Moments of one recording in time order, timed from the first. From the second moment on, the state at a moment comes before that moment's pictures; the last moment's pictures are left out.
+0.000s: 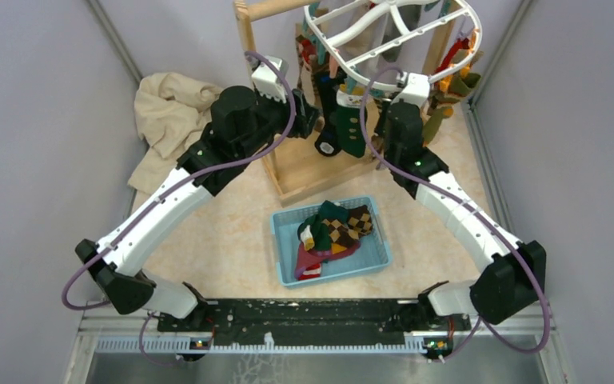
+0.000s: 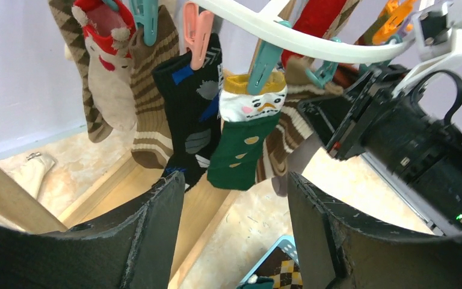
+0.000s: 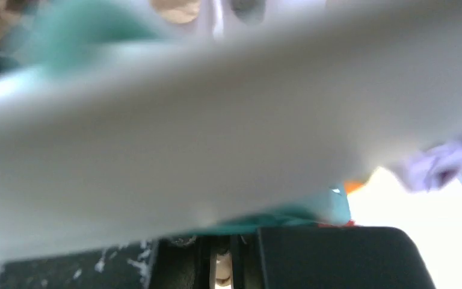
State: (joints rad) left arm -0.77 1.42 1.61 -0.24 -0.15 -0.22; right arm 0.49 1.34 1.21 -0.02 0.57 0.22
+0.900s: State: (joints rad) left arm -0.76 1.74 1.79 -0.05 0.18 -0.19; right arm 0.39 1.23 1.17 -0.08 0.44 0.26
